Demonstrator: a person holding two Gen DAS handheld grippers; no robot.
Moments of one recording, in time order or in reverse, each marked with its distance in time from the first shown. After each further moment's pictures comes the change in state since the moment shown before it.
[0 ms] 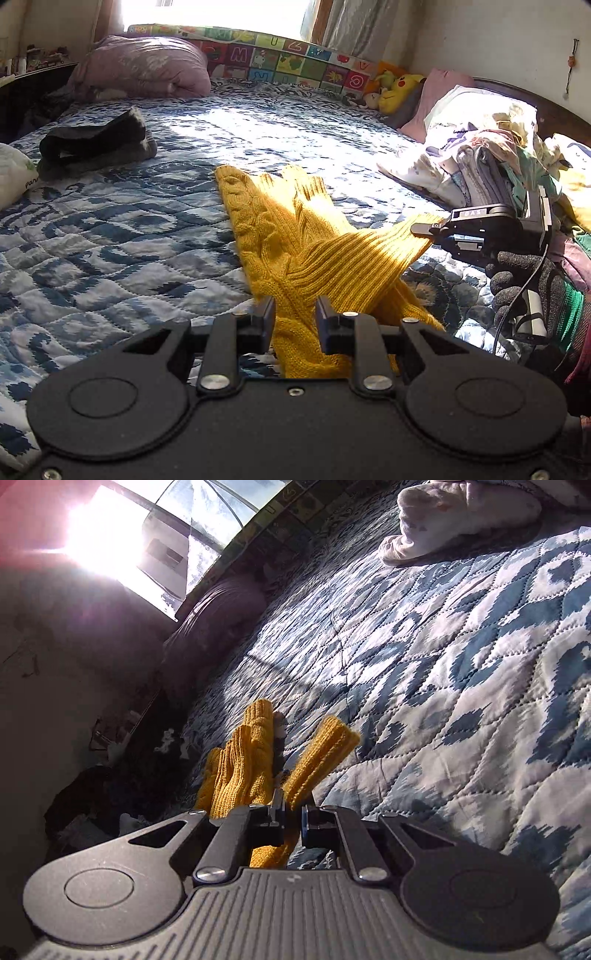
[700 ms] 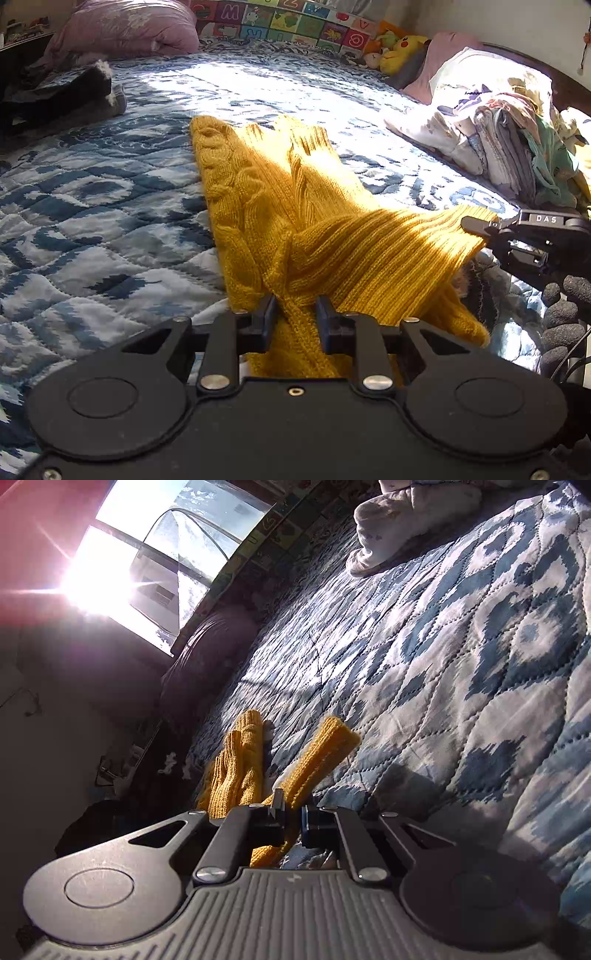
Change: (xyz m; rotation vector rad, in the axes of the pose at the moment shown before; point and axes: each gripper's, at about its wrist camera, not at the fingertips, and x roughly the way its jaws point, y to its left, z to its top) left arm 0.099 -0.002 -0.005 0.029 0.157 0.011; right arm -0.035 -0.017 -0.035 0.081 -0.110 0.024
